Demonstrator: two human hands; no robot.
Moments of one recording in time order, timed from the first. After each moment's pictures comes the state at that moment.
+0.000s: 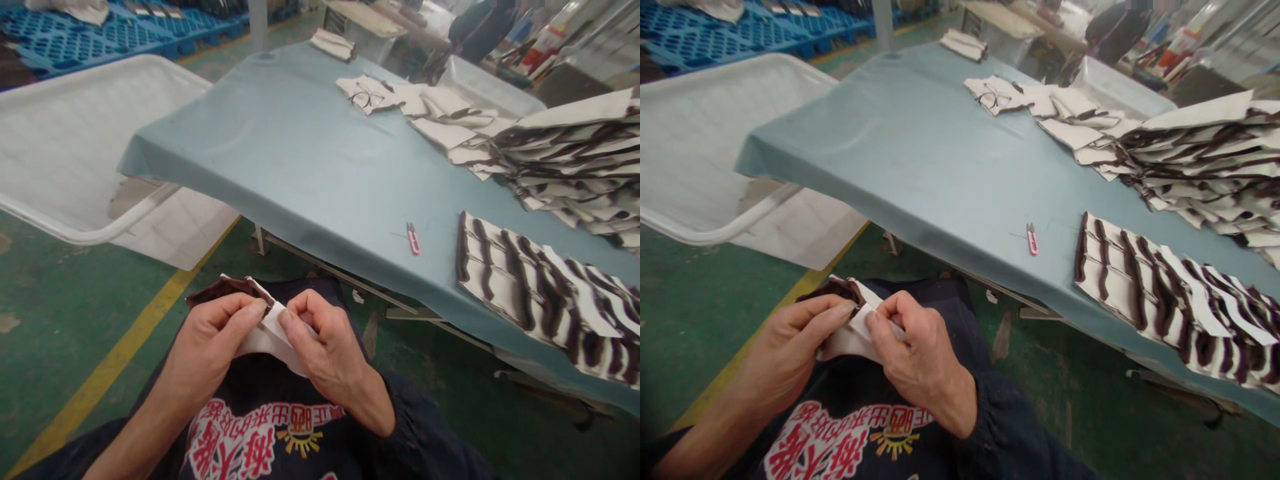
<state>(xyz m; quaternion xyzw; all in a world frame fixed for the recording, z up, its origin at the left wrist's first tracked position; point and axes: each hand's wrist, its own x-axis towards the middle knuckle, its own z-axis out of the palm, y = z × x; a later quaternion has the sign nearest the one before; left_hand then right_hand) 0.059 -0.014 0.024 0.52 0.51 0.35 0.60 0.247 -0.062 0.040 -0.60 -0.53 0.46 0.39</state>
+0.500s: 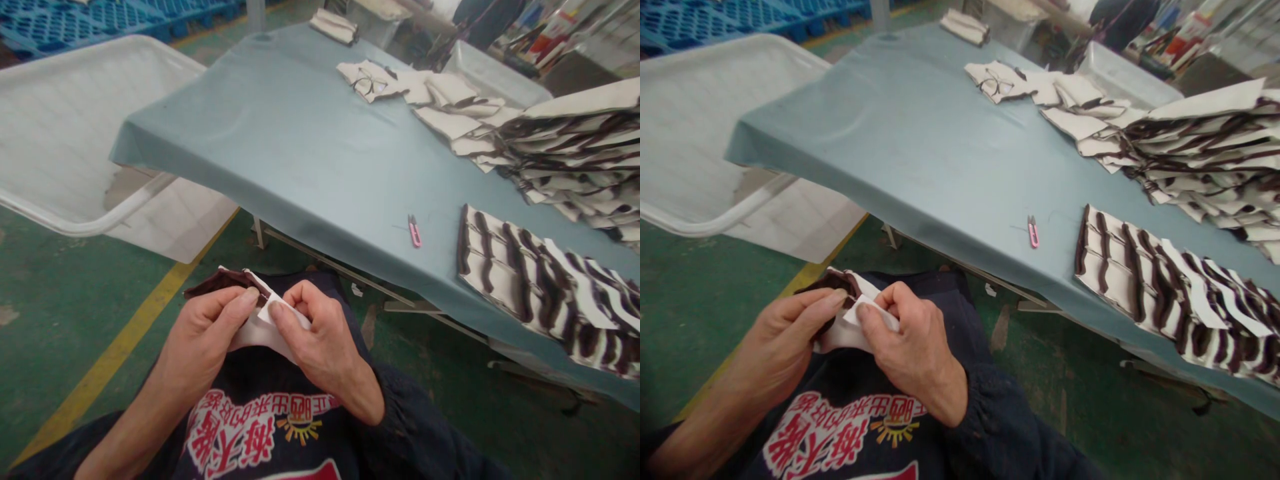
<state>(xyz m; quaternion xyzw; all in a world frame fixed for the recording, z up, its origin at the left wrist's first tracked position) 0.048 -0.017 0.011 0.52 0.52 0.31 0.61 0.236 -0.061 0.033 -0.64 -0.50 0.45 0.38</state>
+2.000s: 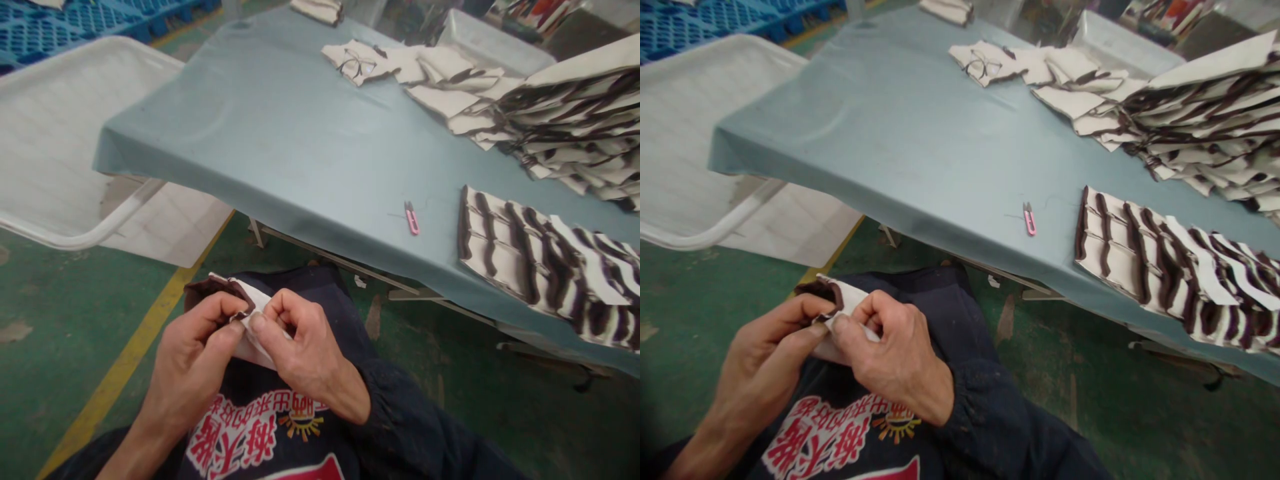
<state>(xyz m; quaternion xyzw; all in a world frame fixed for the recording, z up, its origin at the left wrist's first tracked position) 0.048 -0.025 0.032 0.60 0.52 0.31 0.52 0.227 -0.065 0.026 -0.61 -0.47 0.51 0.39</state>
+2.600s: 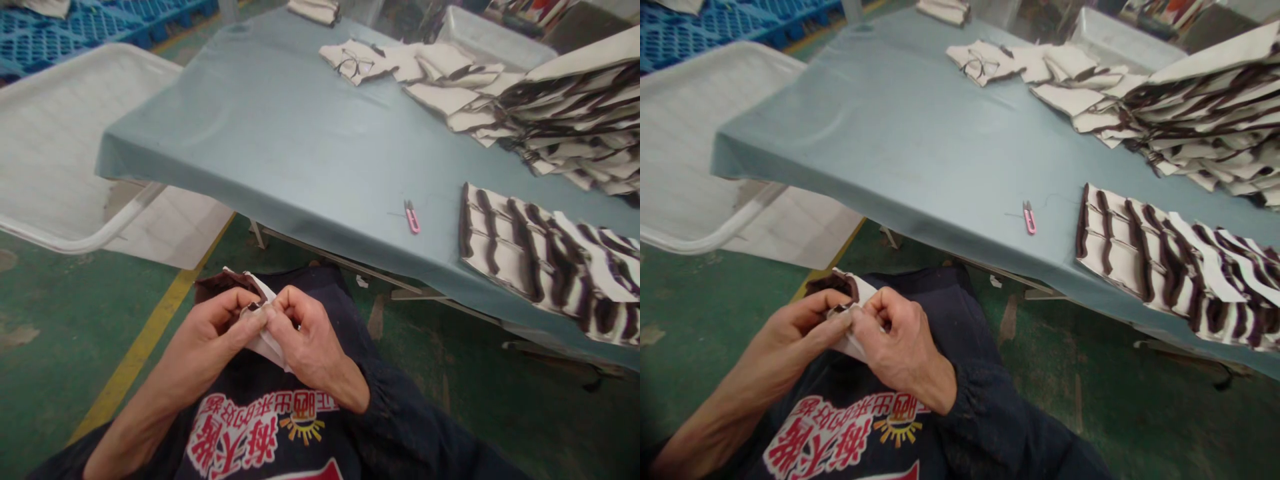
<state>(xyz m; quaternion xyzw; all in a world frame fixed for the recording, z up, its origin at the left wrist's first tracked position) 0.052 -0.007 0.018 0.55 0.47 0.26 0.65 0.233 -0.063 0.009 -0.57 -0.45 0.53 0.43</state>
